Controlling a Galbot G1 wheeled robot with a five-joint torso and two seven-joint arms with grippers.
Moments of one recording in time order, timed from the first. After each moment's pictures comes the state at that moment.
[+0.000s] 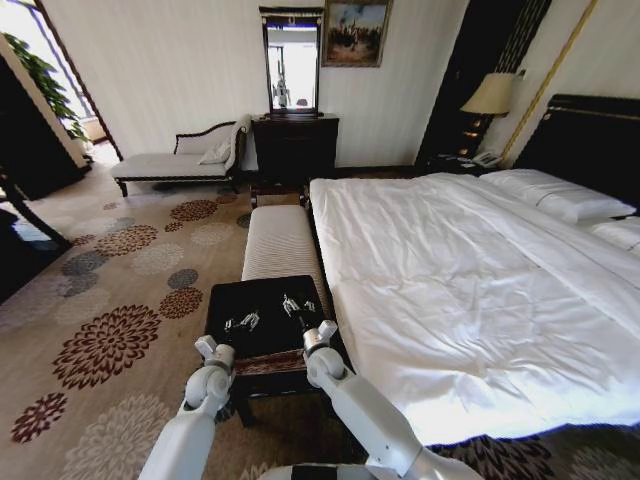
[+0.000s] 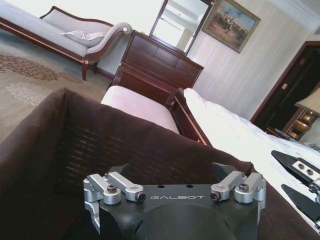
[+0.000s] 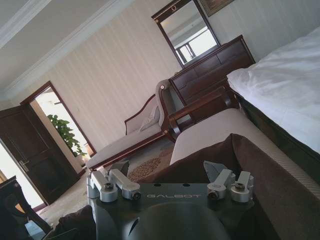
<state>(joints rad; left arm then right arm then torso) 1.26 -1.32 -0.47 -1.71 -0.71 0.13 0.01 -0.89 1.42 -0.20 1.44 0.74 0.24 0.27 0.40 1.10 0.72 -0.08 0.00</state>
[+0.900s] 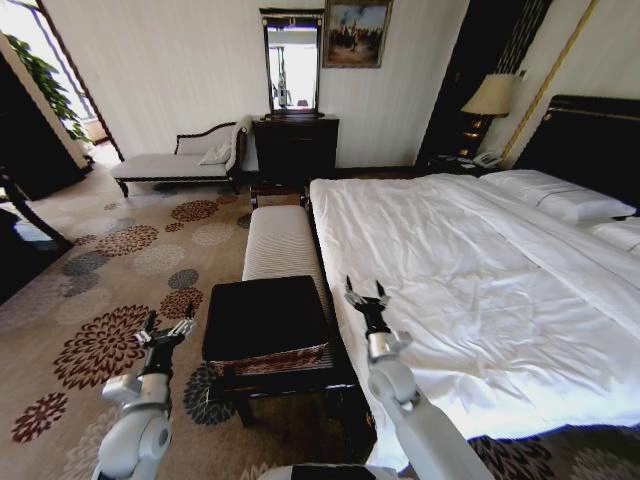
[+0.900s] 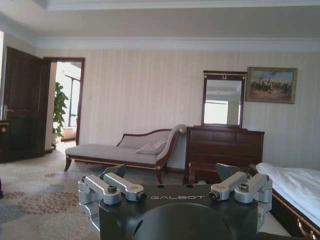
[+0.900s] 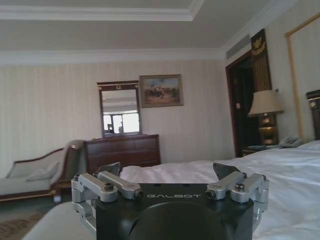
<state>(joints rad) 1.71 -1.38 -0.80 -2.17 -0.36 -0.13 -0.11 -1.42 1.26 0.35 2.00 0.23 0.18 0.38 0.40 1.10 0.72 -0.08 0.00</state>
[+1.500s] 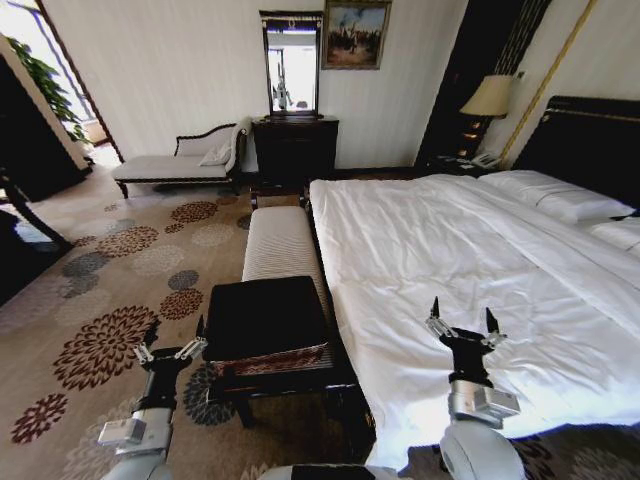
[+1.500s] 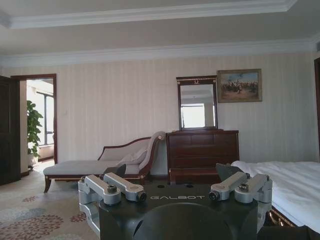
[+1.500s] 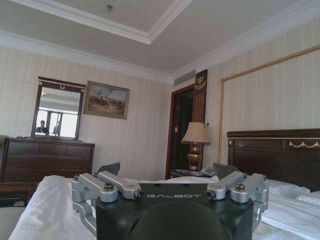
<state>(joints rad) 1.88 -1.43 -0.75 -2.32 -0.23 -0.19 -0.06 -1.76 1.32 0.62 2.32 0.08 0.13 0.47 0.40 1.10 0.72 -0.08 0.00</state>
